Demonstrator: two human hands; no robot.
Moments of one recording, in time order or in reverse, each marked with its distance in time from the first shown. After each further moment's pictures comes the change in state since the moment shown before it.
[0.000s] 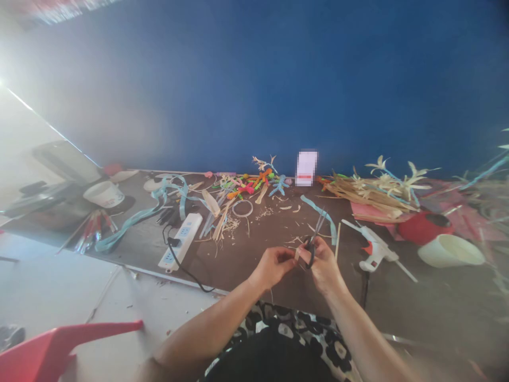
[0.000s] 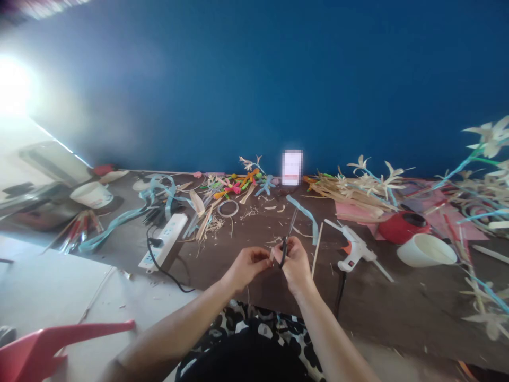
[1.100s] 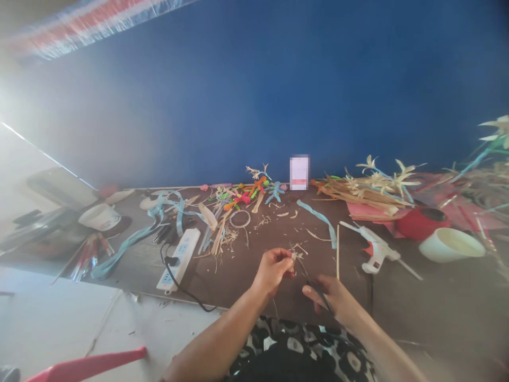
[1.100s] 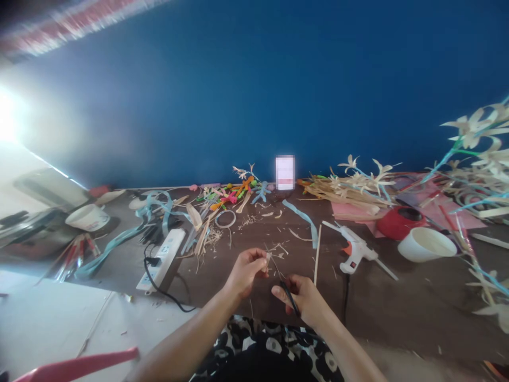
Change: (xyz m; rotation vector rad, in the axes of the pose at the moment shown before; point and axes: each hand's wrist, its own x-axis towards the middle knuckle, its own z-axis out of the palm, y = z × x) left_hand 0.014 0.009 0.005 -0.287 0.038 -0.042; right_hand -0.034 -0.004 -0.029 -0.444 -0.343 0.287
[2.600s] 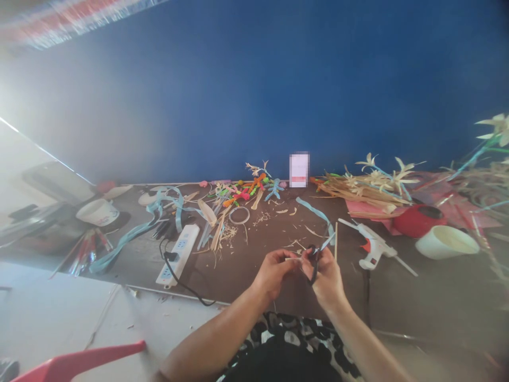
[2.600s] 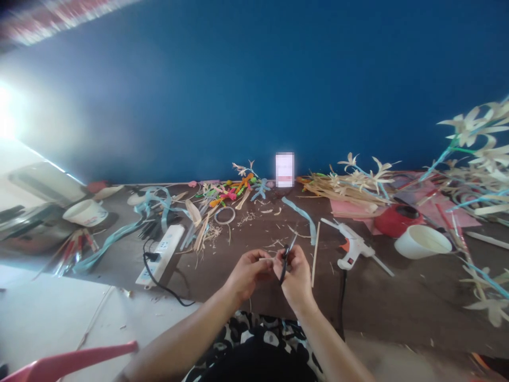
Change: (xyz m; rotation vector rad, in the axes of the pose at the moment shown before) left_hand -0.011 0.000 0.005 -0.100 -0.063 -0.114; right_hand 0.022 -0.020 0.020 0.339 0.484 -0.336
